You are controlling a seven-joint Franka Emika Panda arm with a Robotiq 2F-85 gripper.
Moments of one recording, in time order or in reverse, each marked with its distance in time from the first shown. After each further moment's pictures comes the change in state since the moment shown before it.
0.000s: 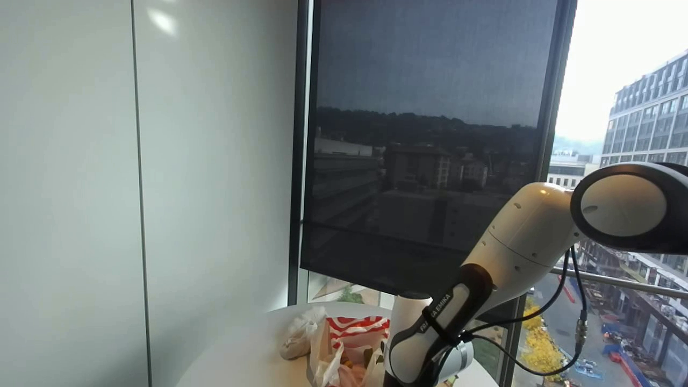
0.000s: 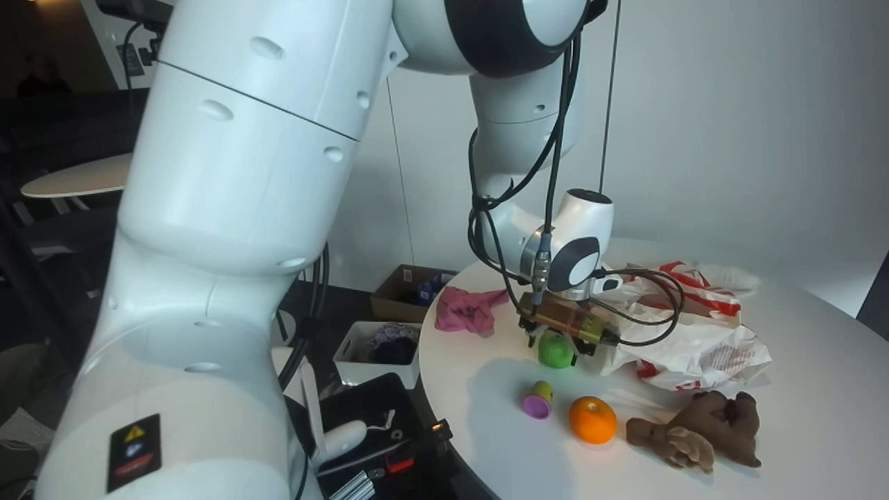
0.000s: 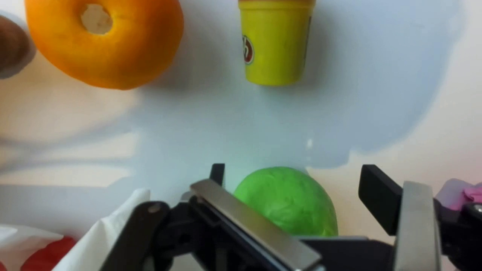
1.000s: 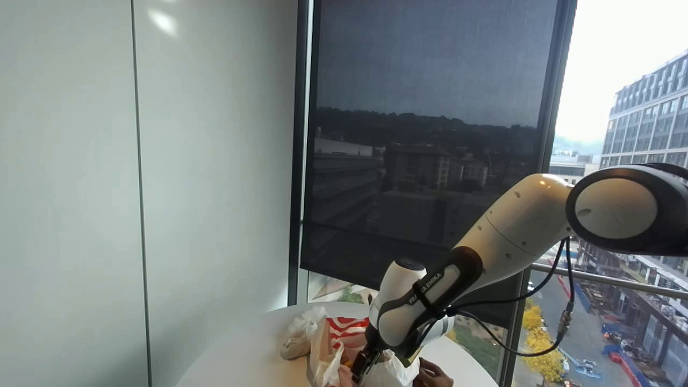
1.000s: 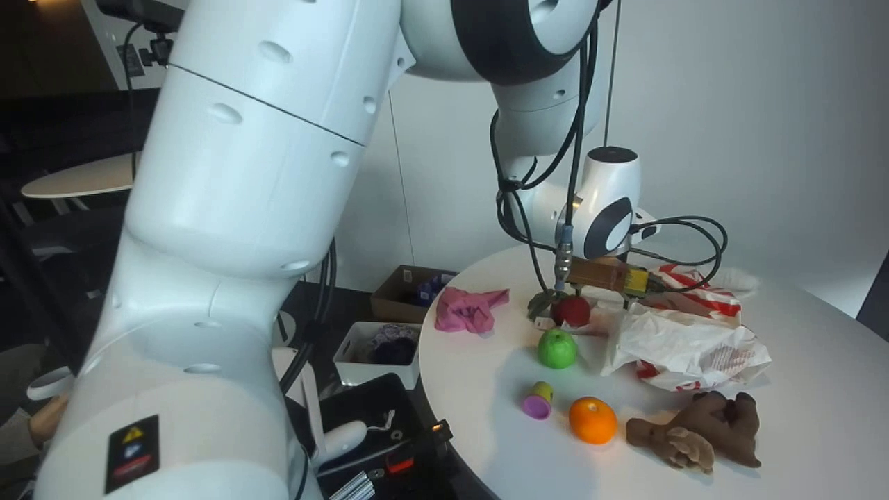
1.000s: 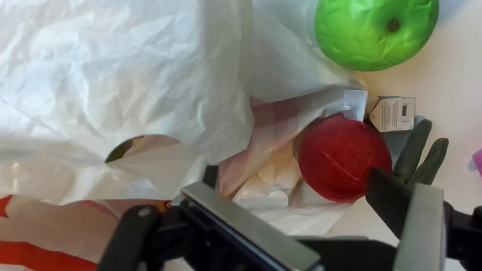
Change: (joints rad) arm -0.007 0.025 -0.021 0.195 -0.081 0.124 0.018
